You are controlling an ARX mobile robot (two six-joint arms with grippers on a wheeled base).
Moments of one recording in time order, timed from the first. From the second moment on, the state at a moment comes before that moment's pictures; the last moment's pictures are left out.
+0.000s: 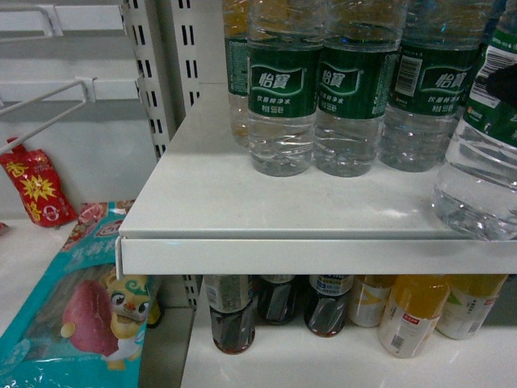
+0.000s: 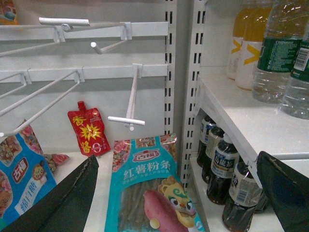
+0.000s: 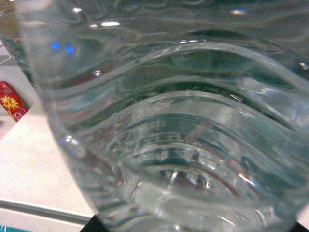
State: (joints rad) left arm 0.00 0.01 0.01 0.00 0.00 0.00; right arm 0.33 1.17 0.58 0.33 0.08 0.12
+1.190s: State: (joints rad) left arm 0.00 0.01 0.01 0.00 0.00 0.00; right arm 0.33 1.41 0.76 0.33 0.12 0.14
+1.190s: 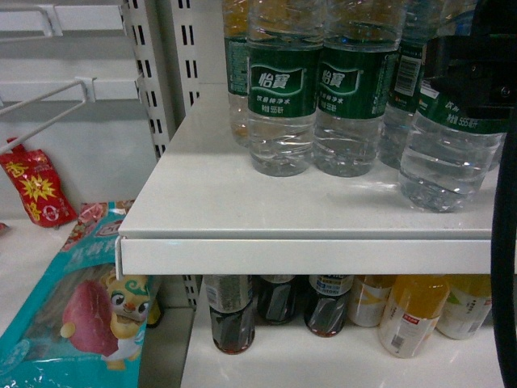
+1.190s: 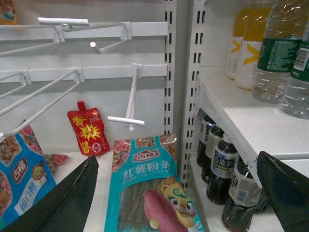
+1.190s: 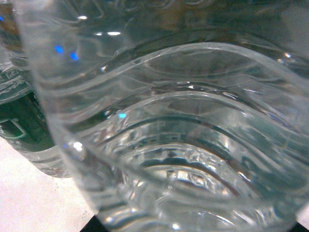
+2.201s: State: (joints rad) left arm 0.00 0.01 0.01 0.00 0.00 0.00; right arm 0.33 1.42 0.76 0.32 0.12 0.14
